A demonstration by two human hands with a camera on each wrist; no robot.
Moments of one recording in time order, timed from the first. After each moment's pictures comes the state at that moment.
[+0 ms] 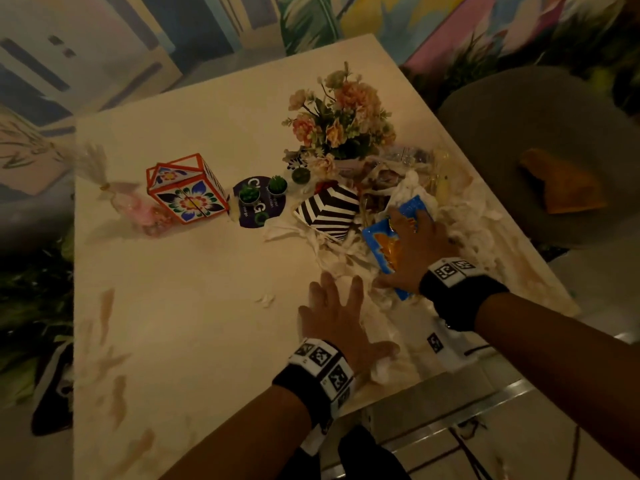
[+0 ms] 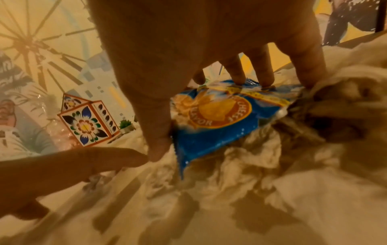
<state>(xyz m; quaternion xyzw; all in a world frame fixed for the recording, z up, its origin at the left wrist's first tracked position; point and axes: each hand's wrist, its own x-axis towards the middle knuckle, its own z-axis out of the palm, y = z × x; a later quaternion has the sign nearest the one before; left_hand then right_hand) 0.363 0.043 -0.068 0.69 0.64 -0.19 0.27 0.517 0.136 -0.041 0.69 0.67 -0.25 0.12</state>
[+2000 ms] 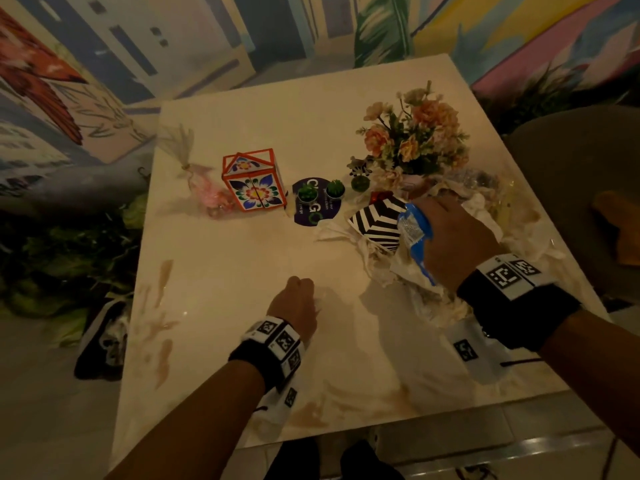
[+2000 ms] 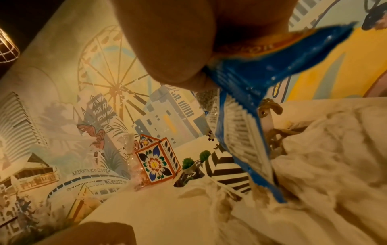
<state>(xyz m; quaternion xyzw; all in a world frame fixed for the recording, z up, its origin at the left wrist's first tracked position) 0.244 0.062 -0.072 0.62 0.74 -0.06 0.26 0.460 0.143 0.045 0.61 0.76 -0.21 -0.04</state>
